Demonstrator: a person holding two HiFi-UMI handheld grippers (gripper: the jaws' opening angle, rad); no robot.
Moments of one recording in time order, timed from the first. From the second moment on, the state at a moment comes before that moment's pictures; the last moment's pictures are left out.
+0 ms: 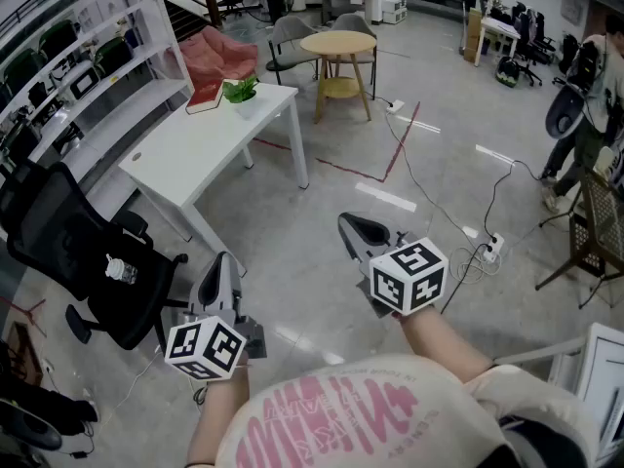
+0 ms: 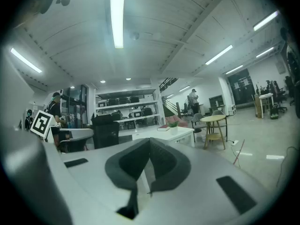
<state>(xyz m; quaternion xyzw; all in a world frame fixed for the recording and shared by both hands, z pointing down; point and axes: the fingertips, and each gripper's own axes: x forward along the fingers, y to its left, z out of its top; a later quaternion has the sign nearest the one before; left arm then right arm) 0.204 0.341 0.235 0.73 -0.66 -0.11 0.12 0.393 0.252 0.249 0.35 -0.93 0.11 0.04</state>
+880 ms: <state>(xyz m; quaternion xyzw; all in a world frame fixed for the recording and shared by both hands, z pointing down) 0.201 0.346 0.283 0.71 -0.68 -0.12 0.16 0.399 0.234 0.298 0.34 -0.92 0.15 0.06</state>
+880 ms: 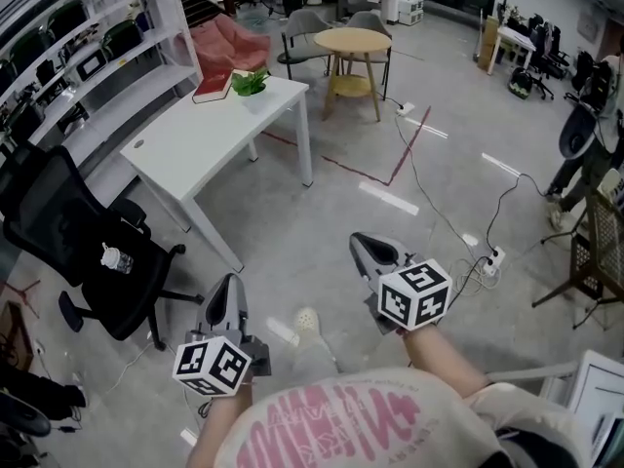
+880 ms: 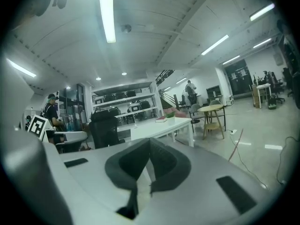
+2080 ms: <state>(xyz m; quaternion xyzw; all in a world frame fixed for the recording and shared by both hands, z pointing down) 0.079 0.036 0.284 0.75 -0.63 -0.10 0.17 0.298 -0.048 0.306 0.40 -0.90 0.16 0.09</state>
